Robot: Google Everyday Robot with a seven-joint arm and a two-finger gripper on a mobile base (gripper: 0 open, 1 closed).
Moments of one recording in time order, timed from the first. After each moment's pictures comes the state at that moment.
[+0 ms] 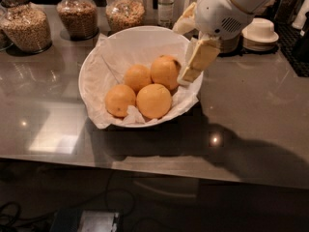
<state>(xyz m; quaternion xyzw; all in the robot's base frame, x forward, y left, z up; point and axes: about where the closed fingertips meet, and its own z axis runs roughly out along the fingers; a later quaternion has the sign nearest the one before) 0.533 -0.058 0.982 -0.71 0.64 0.06 0.29</state>
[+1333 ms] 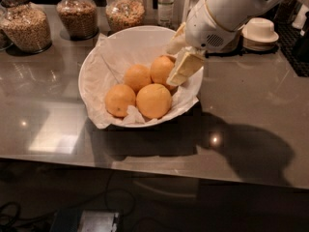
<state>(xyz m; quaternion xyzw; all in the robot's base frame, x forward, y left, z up) 0.556 -0.046 0.940 -0.69 0.66 0.09 0.28</state>
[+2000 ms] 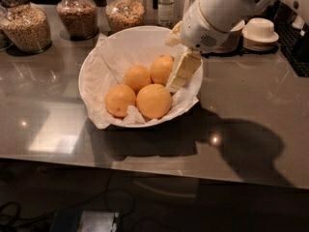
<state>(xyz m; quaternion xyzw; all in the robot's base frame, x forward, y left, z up) 0.568 -0.040 0.932 -0.70 0.66 0.09 0.27</state>
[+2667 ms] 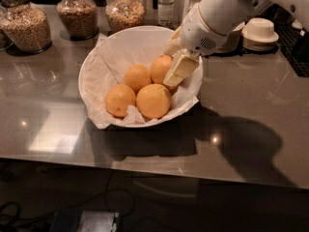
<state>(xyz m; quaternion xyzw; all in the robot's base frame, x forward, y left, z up) 0.570 -0.039 0.923 -0.70 0.66 0.09 0.27</state>
